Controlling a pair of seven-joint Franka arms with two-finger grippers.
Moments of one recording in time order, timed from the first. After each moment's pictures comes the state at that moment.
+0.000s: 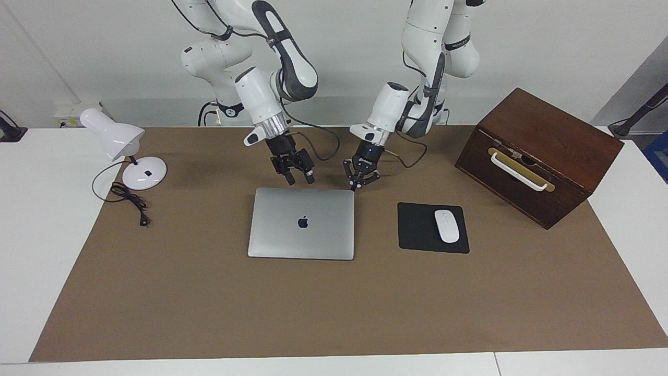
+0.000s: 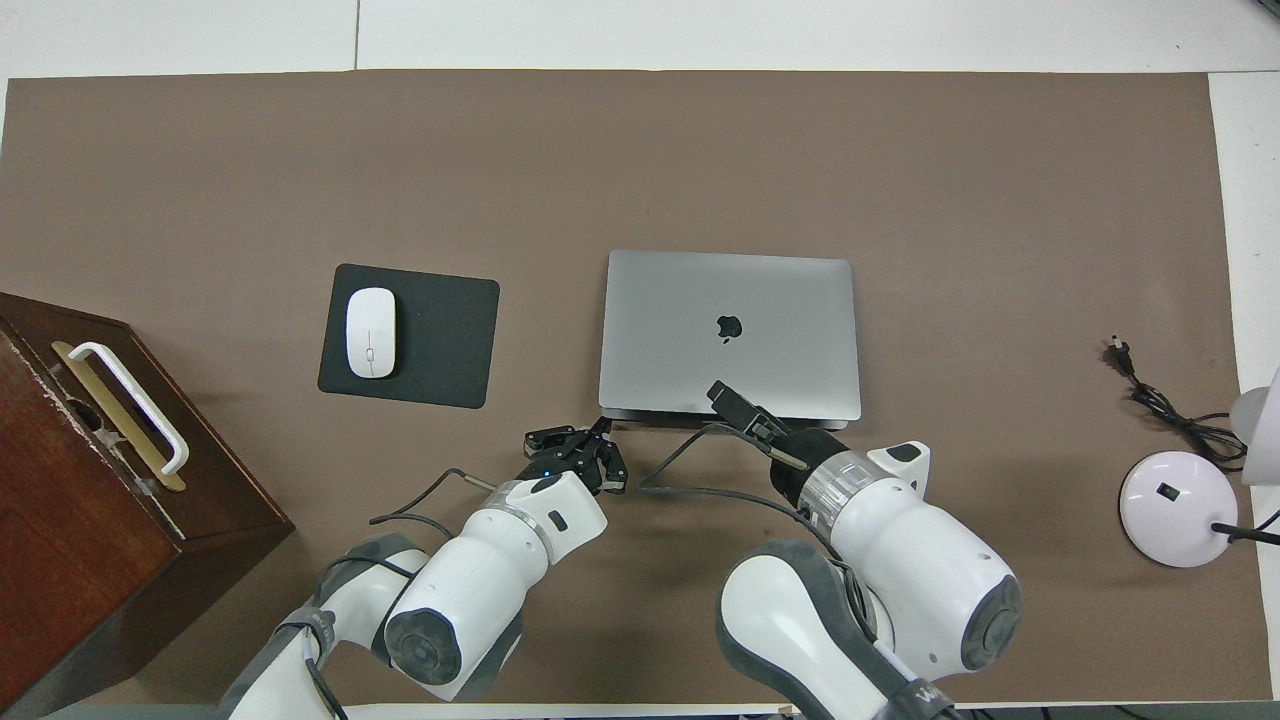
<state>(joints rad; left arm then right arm) -0.76 0.18 -0.01 -2.60 -0.14 3.48 -0.23 0.61 -0.02 0.08 -2.48 1.36 3.16 -0.04</state>
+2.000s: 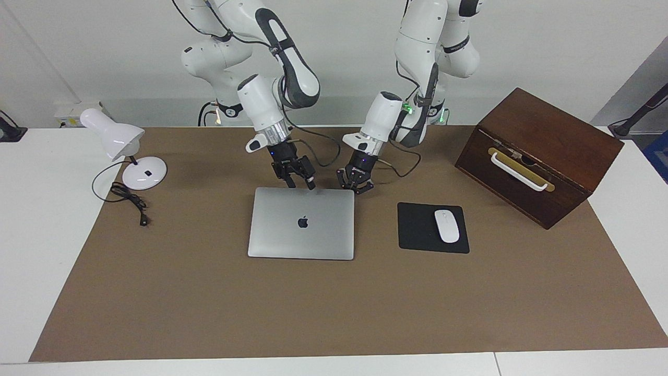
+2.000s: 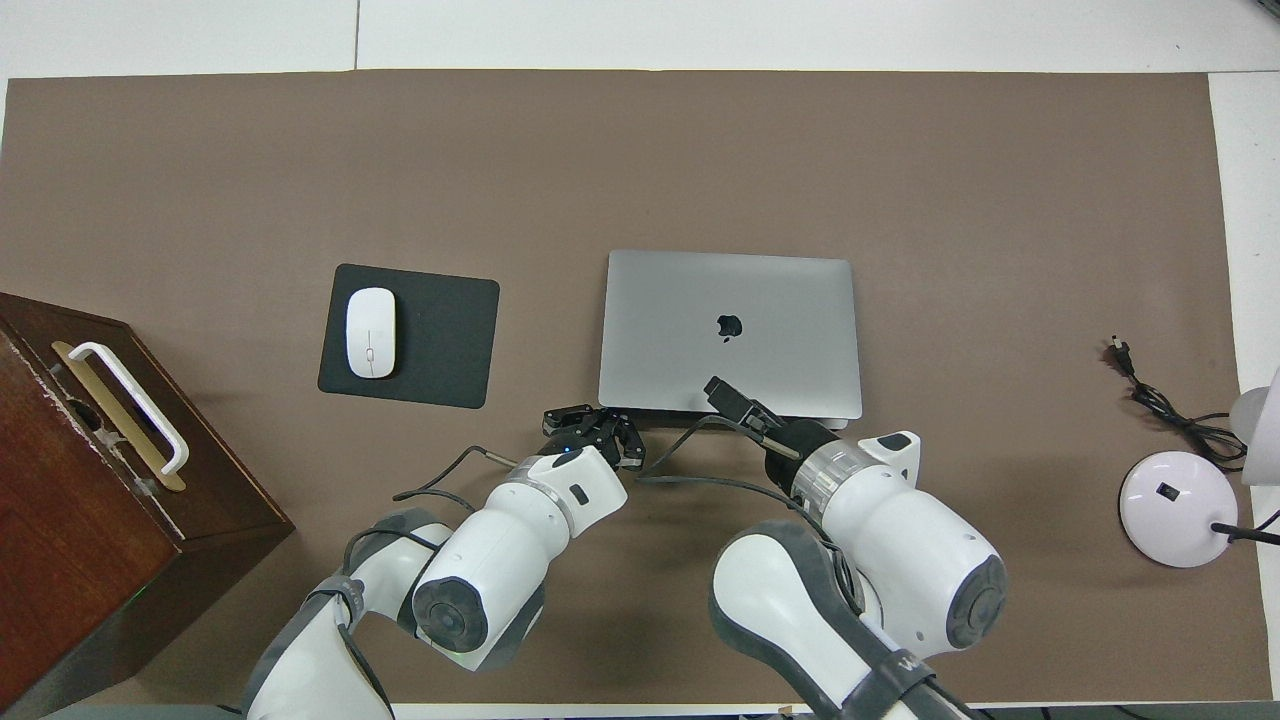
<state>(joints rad) -0.76 0.26 -0.01 -2.50 -0.14 3.49 -0.23 0.61 0.03 0.08 -2.45 1.36 3.15 -0.05</state>
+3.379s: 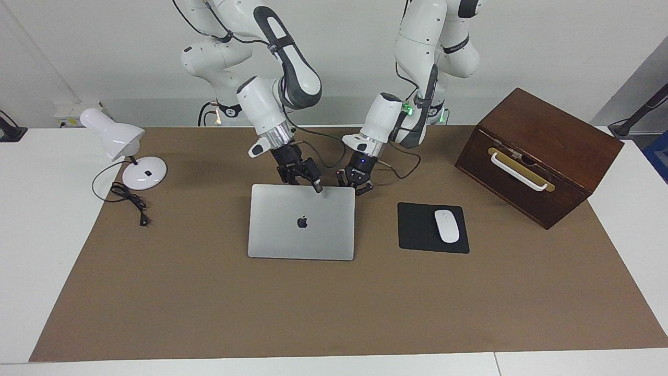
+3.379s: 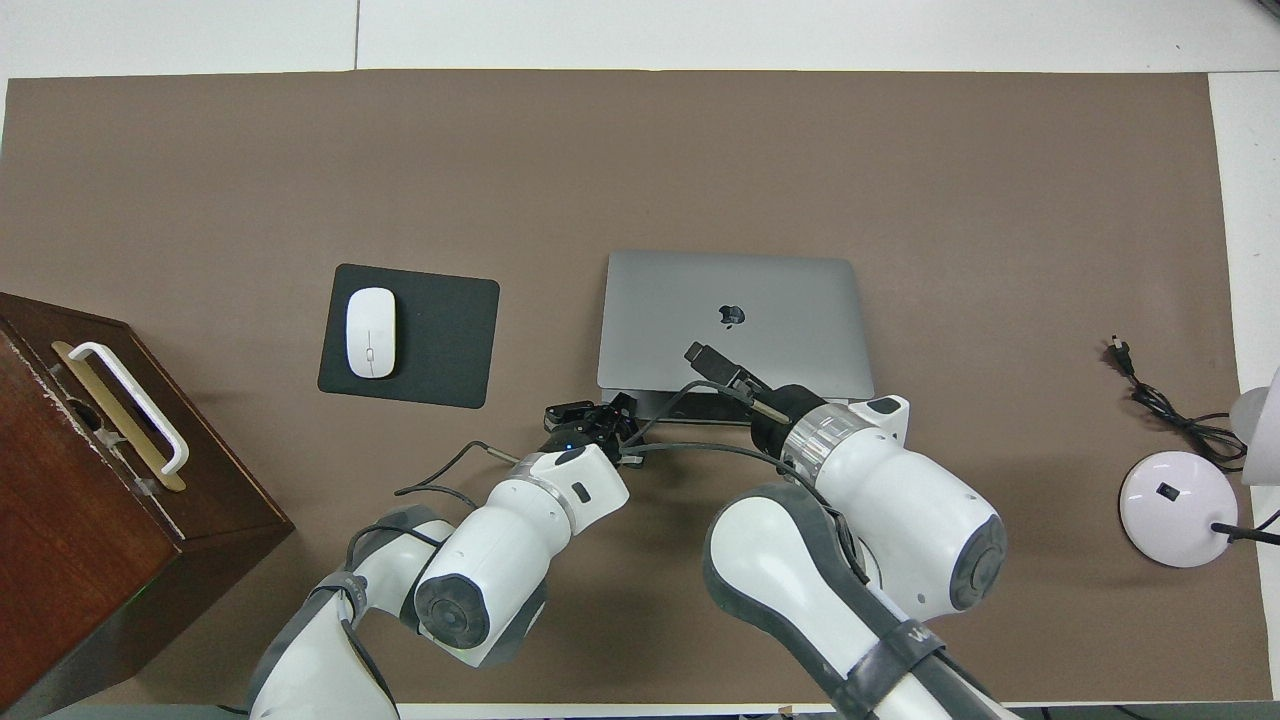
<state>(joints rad) -0.76 0.27 -0.01 -2.49 -0.14 3.50 -0.21 0.58 0.07 0.08 -2.33 1.36 3.10 -0.05</state>
